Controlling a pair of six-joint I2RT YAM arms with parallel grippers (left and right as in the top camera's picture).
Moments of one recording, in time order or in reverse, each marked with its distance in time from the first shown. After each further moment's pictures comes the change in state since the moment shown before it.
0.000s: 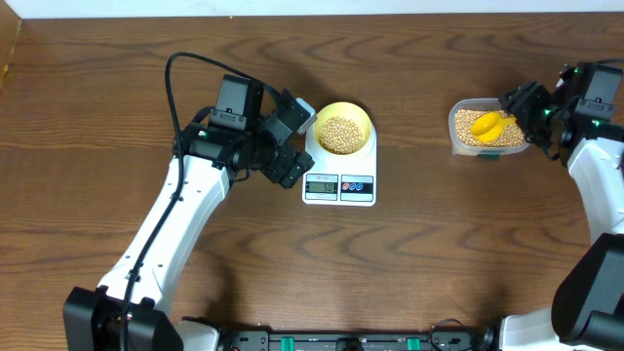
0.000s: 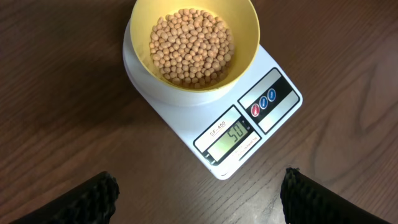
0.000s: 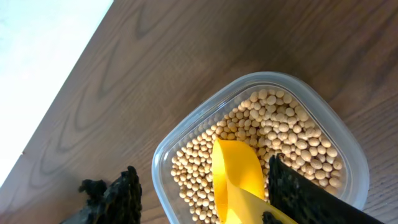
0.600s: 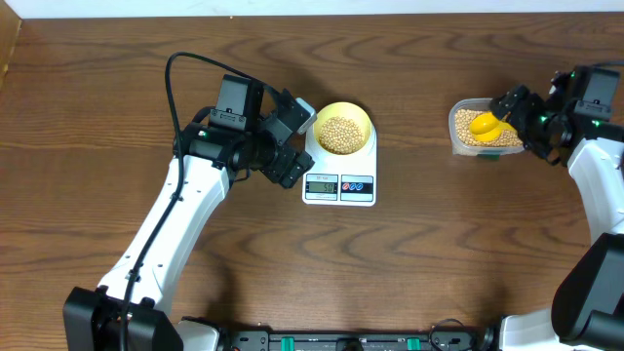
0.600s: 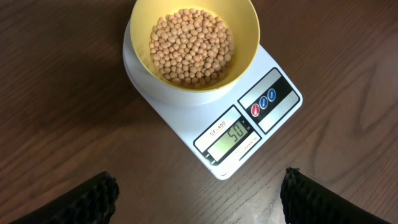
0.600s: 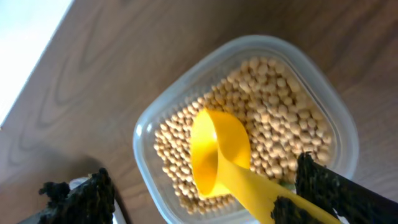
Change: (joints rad) left arm 0.000 0.000 0.000 0.000 0.000 0.000; right arm 0.000 0.000 -0.001 -0.101 -0.022 -0.077
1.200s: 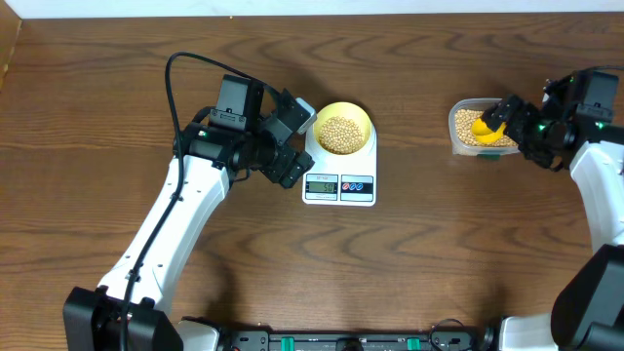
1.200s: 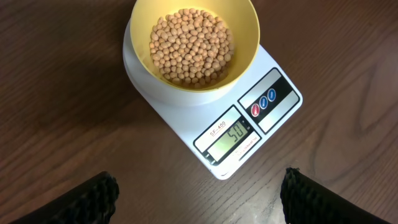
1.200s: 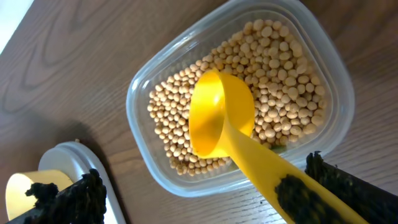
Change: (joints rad) left arm 0.000 0.000 0.000 0.000 0.000 0.000; right arm 0.001 -0.042 -0.001 -0.110 -0.027 -0.126
